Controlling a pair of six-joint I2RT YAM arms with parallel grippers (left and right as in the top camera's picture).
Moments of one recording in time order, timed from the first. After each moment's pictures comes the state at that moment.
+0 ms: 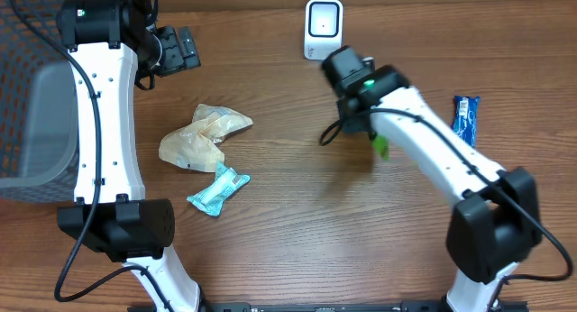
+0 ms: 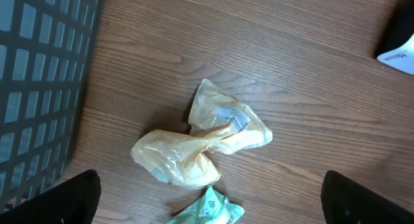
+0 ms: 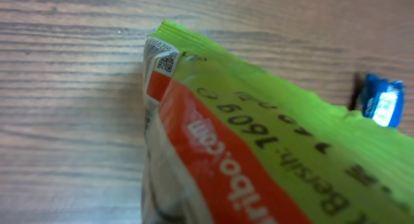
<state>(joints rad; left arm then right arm) 0.05 1.98 2.28 -1.49 -0.03 -0.28 0.56 1.94 1.63 -1.04 0.43 0.35</state>
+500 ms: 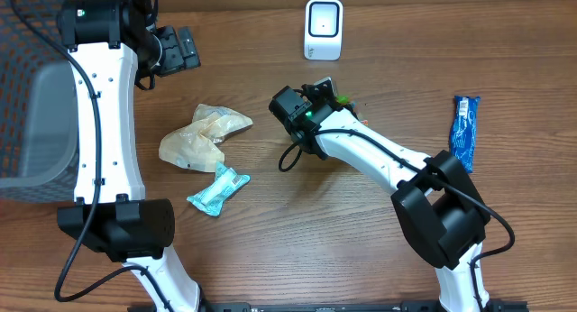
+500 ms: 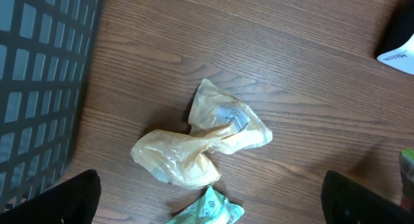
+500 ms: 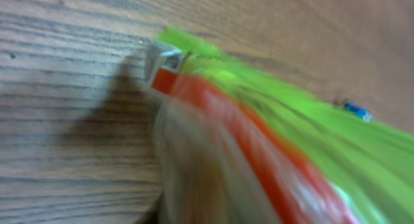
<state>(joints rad) 0.05 1.98 2.28 -1.49 -0.03 -0.28 0.72 2.11 1.63 -0.97 0.72 0.42</state>
